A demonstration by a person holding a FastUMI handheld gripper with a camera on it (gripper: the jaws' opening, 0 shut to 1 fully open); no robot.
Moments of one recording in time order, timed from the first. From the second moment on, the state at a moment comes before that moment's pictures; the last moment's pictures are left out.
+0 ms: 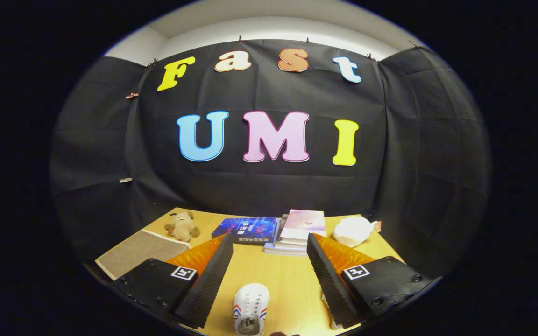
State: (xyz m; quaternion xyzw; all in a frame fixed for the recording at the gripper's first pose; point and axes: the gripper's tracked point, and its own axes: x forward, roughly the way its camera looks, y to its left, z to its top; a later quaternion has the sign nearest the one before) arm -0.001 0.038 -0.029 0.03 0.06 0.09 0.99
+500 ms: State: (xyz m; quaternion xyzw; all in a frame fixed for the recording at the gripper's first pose) arm 0.001 0.097 -0.085 0.12 0.18 0.23 0.95
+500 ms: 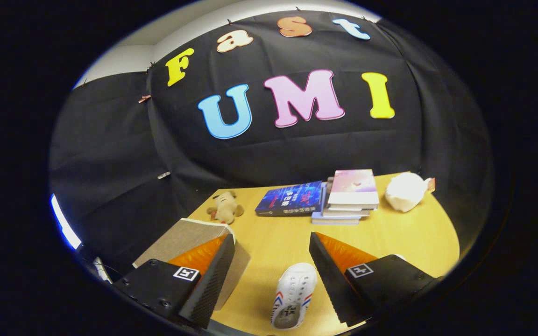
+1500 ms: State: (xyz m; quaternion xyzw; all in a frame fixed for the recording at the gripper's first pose) arm -0.085 0.243 -0.196 0.40 0.48 0.44 0.65
